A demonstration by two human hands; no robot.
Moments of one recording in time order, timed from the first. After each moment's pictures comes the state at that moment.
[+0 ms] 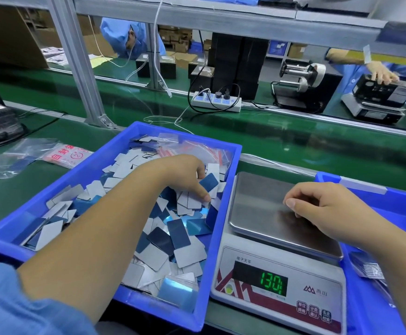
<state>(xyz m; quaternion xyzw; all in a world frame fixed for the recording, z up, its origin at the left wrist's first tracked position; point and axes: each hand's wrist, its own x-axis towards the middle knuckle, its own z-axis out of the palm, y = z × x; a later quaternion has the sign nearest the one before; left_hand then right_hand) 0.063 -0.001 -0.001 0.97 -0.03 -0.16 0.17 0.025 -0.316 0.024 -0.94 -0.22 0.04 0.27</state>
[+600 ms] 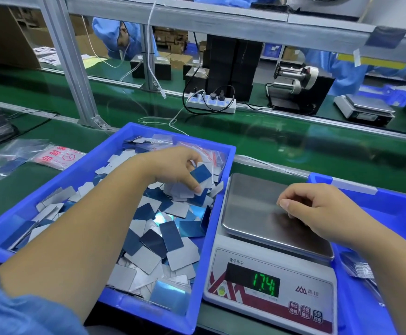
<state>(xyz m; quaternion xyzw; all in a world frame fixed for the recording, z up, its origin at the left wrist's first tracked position) 0.058 0.005 0.014 0.93 -0.03 -0.14 0.34 0.025 -0.317 0.024 -0.93 -0.21 0.04 0.29</state>
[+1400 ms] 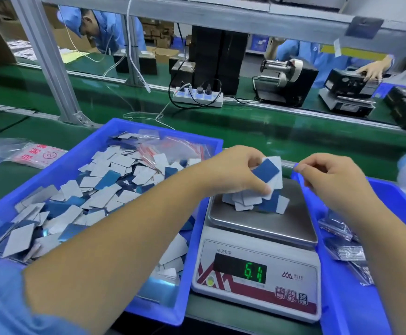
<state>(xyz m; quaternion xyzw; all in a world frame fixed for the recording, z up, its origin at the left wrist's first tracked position) 0.039 -0.124 0.027 0.85 -0.15 -0.11 0.50 0.047 -0.342 0.025 -0.91 -0.06 -0.11 0.38</state>
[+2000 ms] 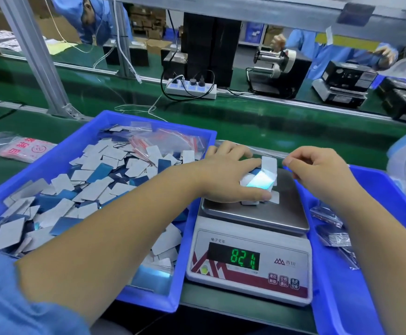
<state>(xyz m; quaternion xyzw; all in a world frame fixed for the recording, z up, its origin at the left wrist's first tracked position) 0.040 -0.121 0.007 0.95 -0.28 -0.04 0.12 0.052 -0.342 0.015 -0.92 -0.05 -0.08 0.39</state>
